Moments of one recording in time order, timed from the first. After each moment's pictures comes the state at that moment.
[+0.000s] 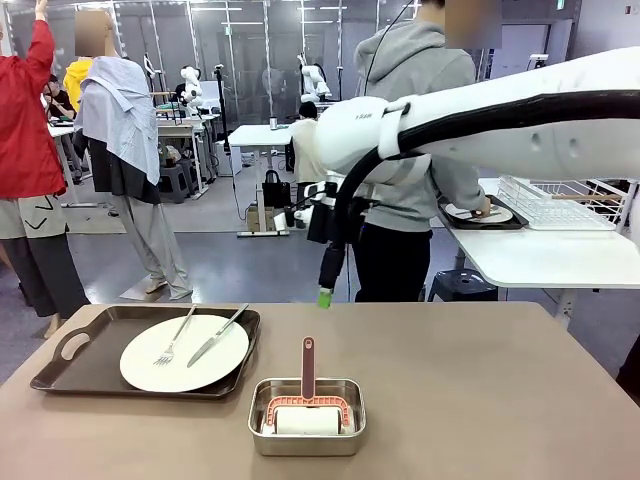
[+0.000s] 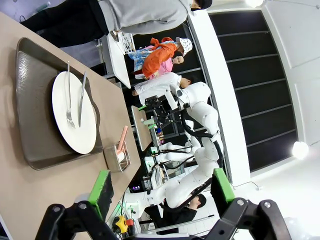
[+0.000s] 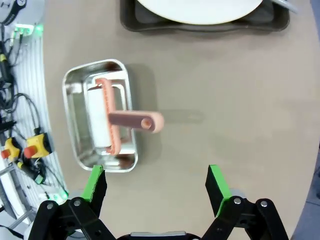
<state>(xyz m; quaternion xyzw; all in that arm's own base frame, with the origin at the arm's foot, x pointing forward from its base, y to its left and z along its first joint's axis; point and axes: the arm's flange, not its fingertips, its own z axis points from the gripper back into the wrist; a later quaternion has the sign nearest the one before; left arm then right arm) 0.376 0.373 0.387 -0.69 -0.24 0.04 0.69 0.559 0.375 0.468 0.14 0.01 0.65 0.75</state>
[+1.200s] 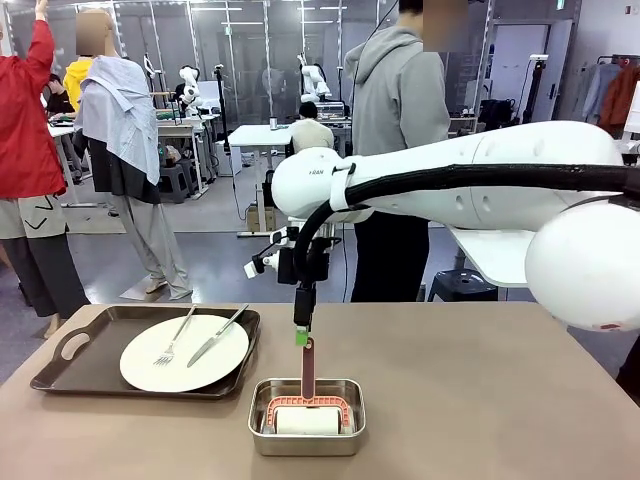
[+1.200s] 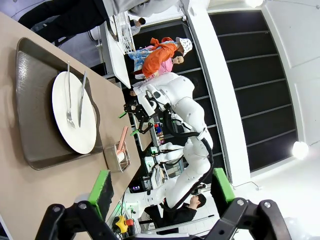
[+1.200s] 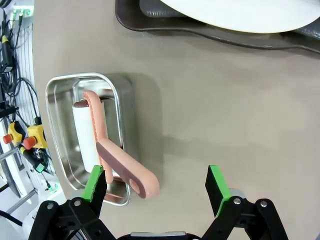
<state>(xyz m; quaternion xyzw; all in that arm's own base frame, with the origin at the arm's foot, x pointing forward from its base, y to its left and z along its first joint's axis) 0.376 0.373 0.387 -0.69 -0.24 0.04 0.69 0.569 0.426 0.383 0.15 0.11 0.67 0.72</state>
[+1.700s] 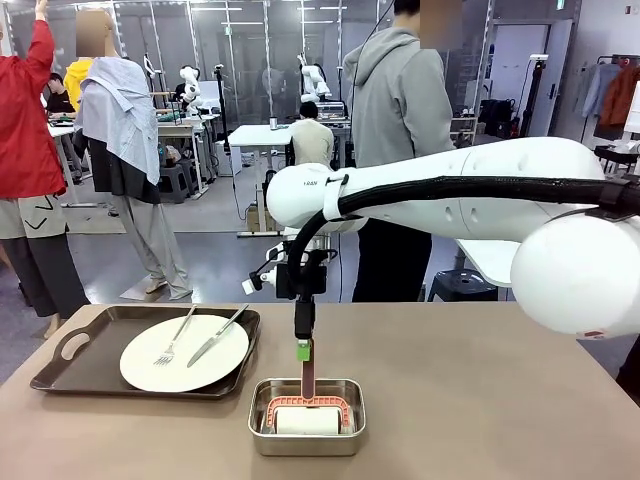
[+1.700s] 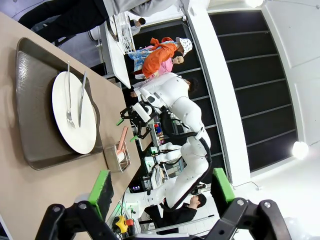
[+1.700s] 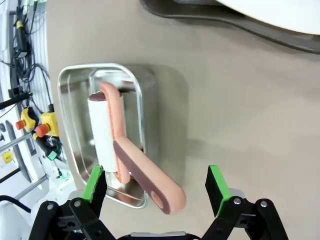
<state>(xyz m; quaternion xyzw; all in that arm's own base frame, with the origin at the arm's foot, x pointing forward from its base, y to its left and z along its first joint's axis) 0.376 0.373 0.387 -0.69 -0.24 0.04 0.69 0.557 0.431 0.364 0.16 0.17 0.68 0.70</state>
